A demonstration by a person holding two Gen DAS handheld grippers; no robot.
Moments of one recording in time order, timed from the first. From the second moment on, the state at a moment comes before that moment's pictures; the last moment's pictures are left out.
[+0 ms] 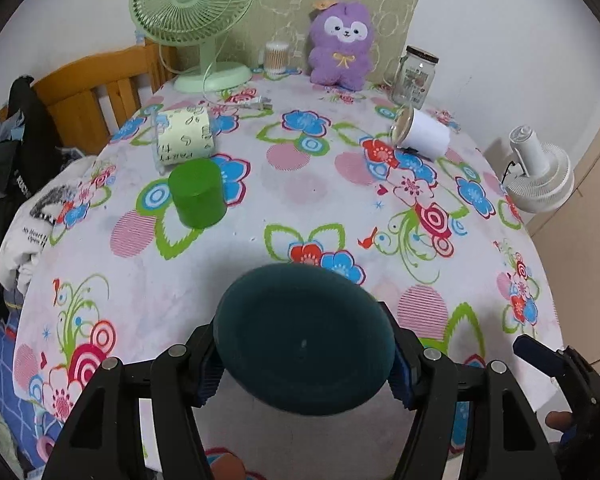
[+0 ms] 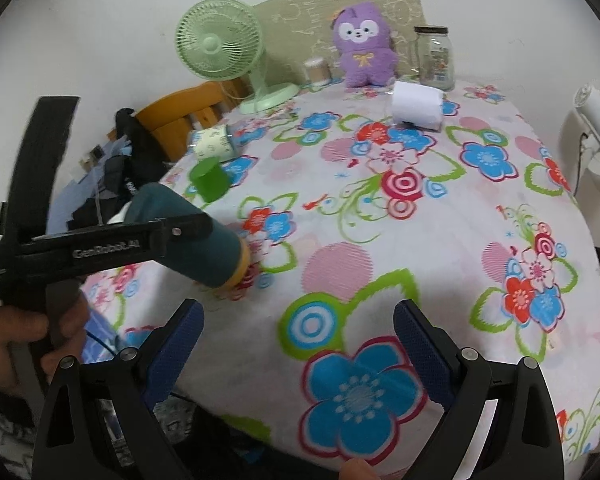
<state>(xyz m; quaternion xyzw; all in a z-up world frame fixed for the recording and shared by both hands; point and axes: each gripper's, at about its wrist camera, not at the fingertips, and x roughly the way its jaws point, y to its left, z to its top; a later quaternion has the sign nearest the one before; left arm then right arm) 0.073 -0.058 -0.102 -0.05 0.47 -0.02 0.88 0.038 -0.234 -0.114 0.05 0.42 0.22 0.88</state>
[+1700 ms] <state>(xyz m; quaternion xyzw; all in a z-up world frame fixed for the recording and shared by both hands) 0.034 -0.019 -0.038 -0.10 0.37 -0.03 0.92 0.038 -0.186 -0.064 -0.01 0.37 0.25 0.90</state>
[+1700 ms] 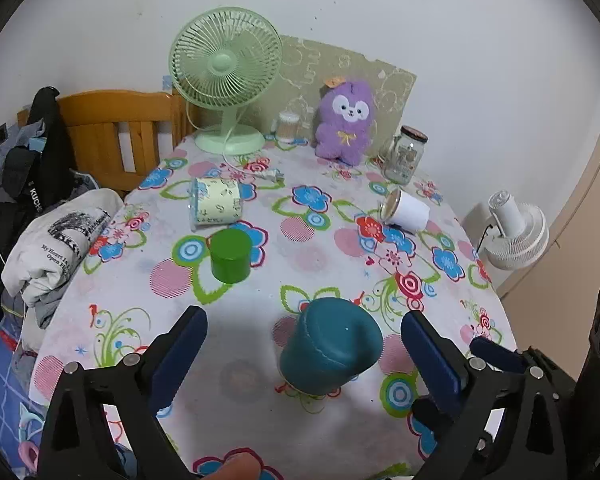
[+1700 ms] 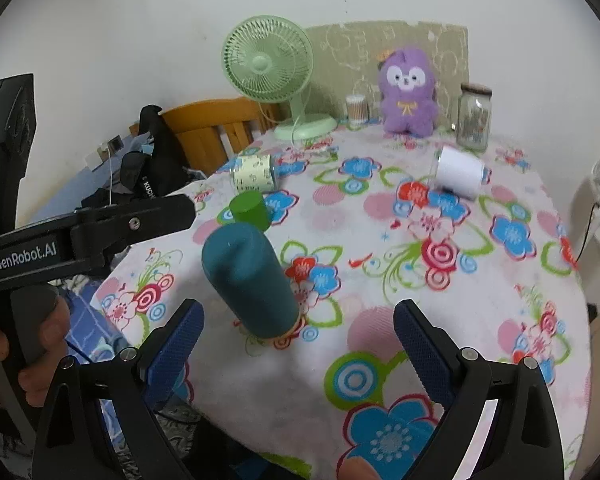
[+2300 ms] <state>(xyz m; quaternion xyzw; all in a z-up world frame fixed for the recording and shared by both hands) 0.002 0.008 0.002 -0.09 0.28 0.02 0.96 0.028 -0.183 -0.006 -0.01 0.27 0.21 0.94</state>
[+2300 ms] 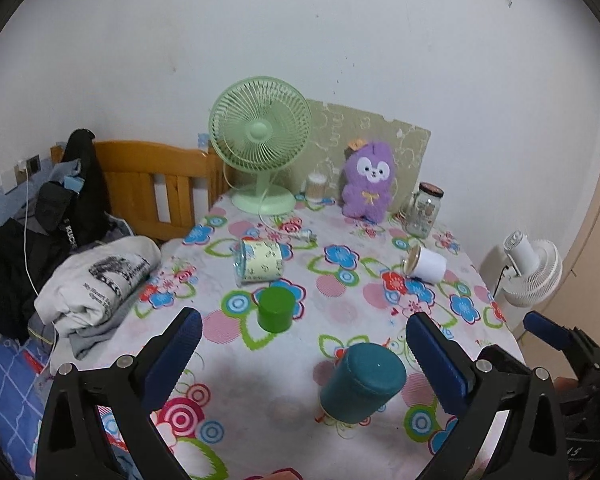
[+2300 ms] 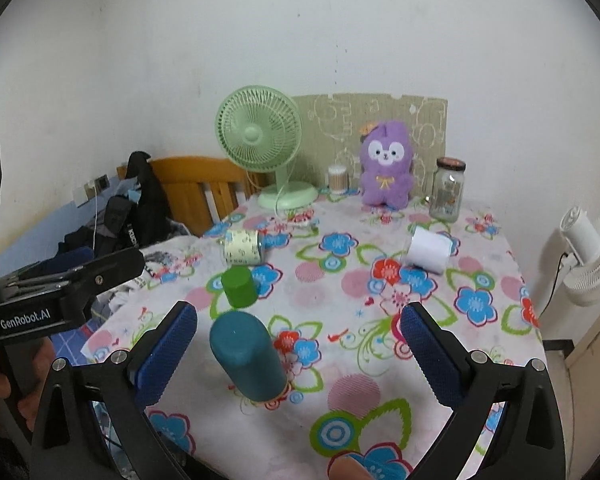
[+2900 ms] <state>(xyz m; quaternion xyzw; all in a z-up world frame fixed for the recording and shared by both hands) -0.018 0.007 0.029 -0.05 0.20 0.04 0.98 0.006 -0.177 0.035 -0.01 0.22 0.18 0.96</state>
